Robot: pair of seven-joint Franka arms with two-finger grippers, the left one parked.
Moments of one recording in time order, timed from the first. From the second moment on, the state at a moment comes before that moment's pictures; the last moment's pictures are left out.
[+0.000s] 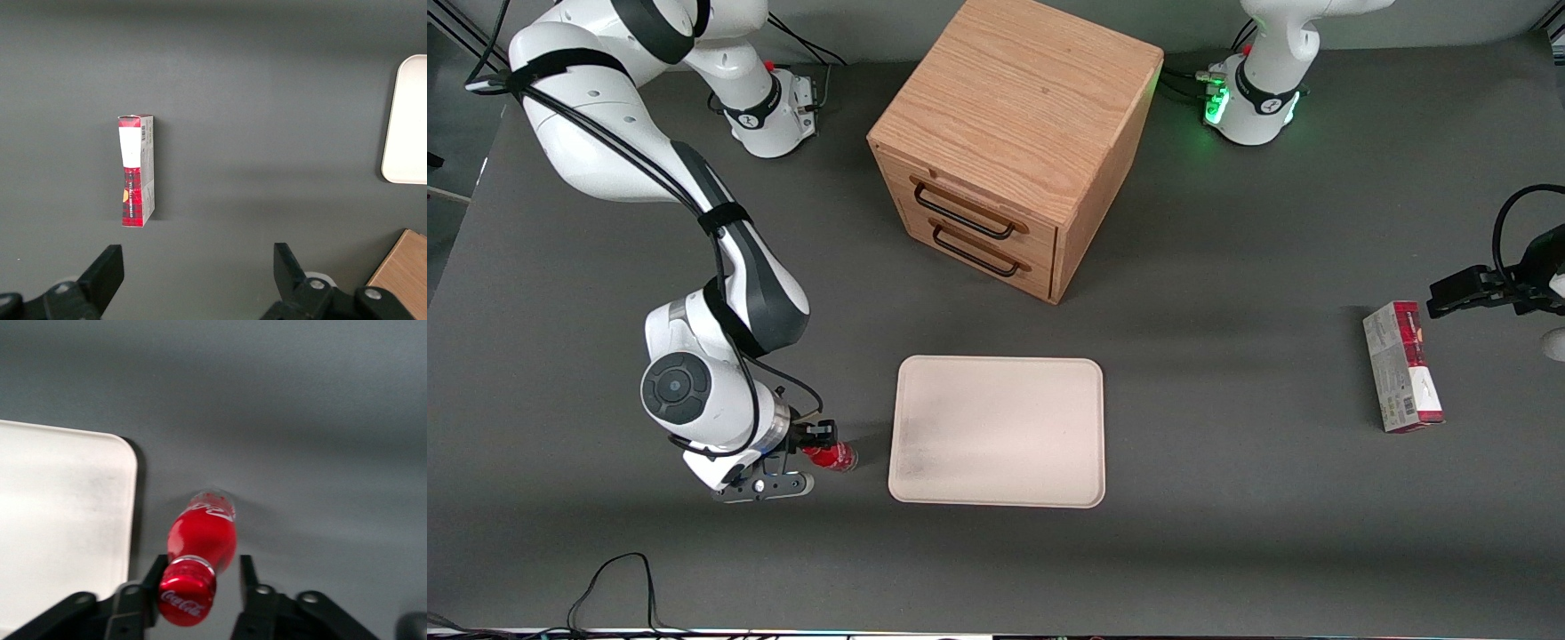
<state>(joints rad) 0.04 0.76 0.34 -1.28 -0.24 2.03 0.33</state>
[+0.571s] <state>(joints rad) 0.04 0.68 0.34 -1.23 -0.23 1.94 0.36</state>
